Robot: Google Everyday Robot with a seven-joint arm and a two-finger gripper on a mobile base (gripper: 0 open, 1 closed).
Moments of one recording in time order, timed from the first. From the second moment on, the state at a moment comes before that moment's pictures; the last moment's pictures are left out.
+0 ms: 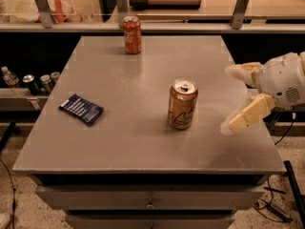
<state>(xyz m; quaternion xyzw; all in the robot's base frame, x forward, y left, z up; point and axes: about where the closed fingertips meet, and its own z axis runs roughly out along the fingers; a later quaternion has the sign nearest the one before) 0.466 -0.172 0.916 -0.52 0.72 0.25 0.38</state>
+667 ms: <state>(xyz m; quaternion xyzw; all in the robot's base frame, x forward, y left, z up) 0.464 -0.162 0.918 -0.52 0.71 0.26 0.39</state>
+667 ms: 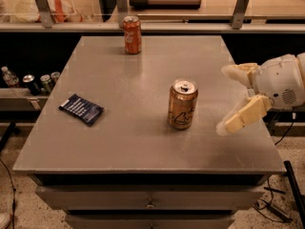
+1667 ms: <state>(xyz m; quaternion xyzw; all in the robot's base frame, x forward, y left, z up) 0.478 -0.113 0.899 -0.51 0.65 0.32 0.46</state>
